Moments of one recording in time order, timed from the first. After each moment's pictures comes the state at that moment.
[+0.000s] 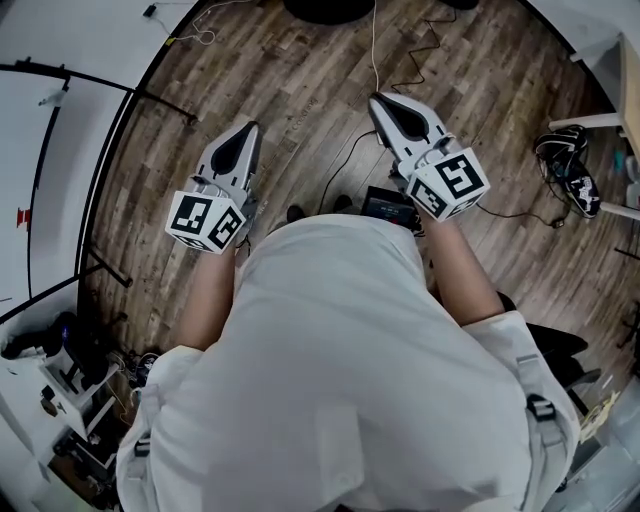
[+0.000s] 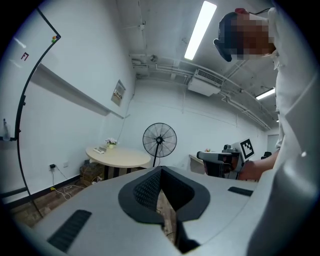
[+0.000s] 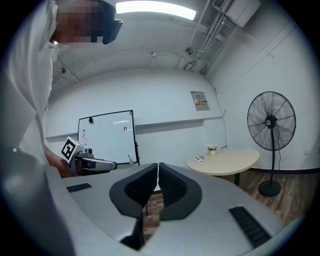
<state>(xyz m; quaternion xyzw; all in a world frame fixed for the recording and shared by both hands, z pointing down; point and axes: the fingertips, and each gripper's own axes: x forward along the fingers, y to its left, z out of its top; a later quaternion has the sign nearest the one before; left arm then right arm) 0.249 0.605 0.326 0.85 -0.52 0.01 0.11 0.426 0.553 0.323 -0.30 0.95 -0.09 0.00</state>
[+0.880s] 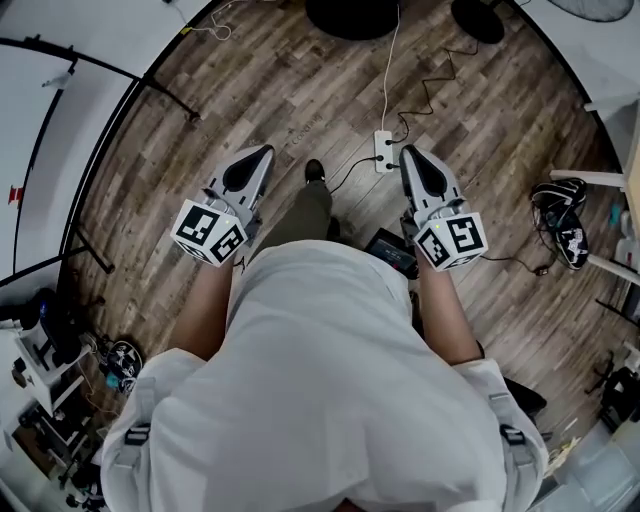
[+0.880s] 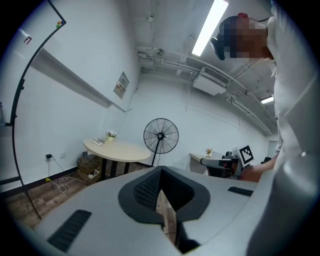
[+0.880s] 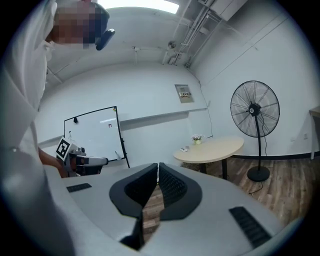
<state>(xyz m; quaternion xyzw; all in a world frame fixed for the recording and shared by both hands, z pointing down) 0.255 0.554 0.373 0.84 -0.52 0.01 0.15 0.477 0.495 0.390 -0.35 0.92 -0.15 -0.02</state>
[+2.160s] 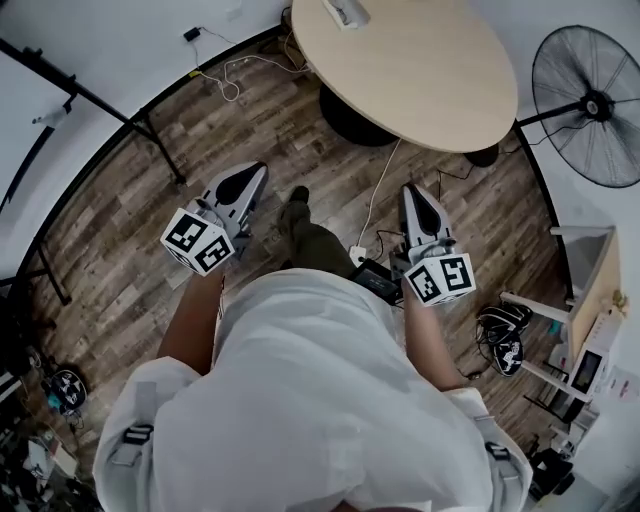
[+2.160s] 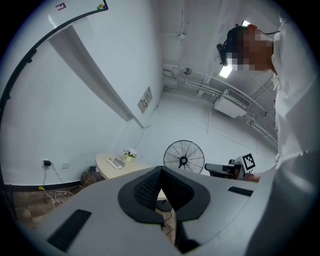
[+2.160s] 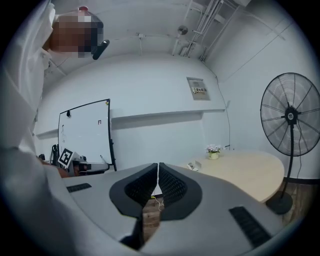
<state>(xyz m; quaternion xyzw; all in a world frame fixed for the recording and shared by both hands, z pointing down) 0.014 0.249 0.363 0.80 -0.57 -0.12 0.16 0.249 0.161 0.342 -0.30 0.95 -0.10 -0.03</state>
